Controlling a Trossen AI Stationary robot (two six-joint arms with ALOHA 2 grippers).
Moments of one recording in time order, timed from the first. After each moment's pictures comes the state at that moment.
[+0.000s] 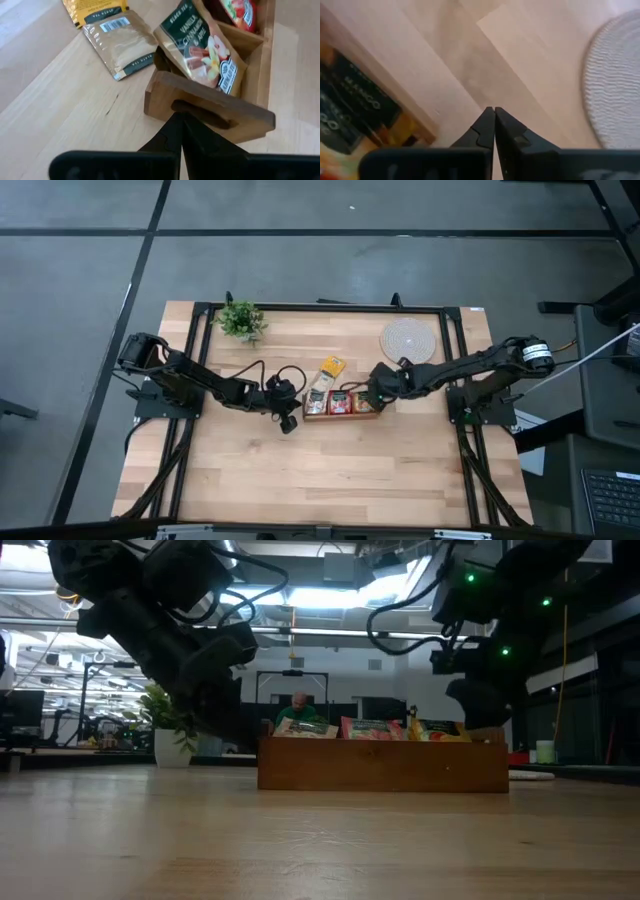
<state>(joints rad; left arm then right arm) -0.15 1.59 0.59 0.22 -0.32 -0.52 0.05 1.49 0.76 -0.56 0.45 0.65</state>
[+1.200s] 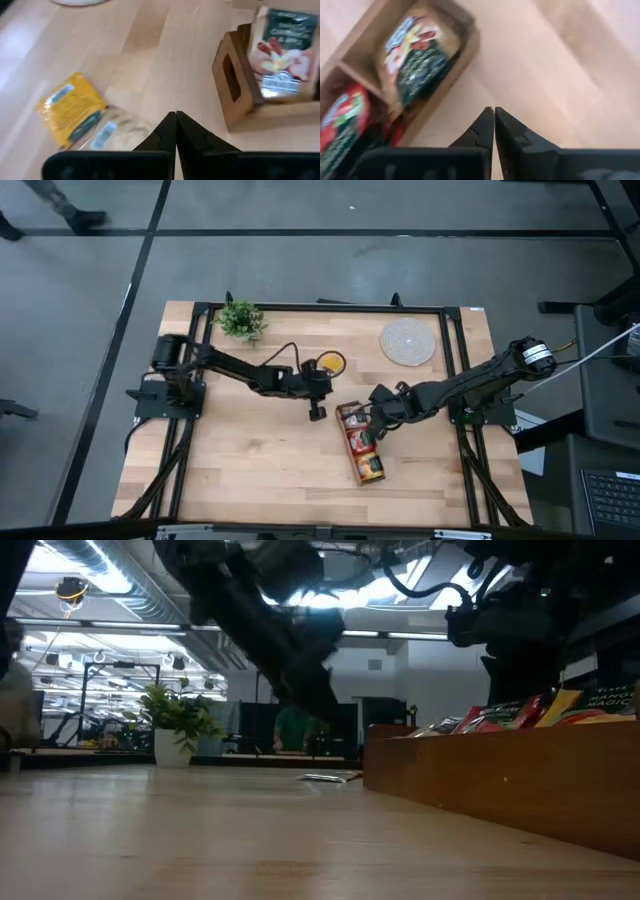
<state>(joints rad) -0.01 1.83 1.01 0.09 -0.24 -0.11 0.30 1.49 0.86 -0.64 0.30 0.91</state>
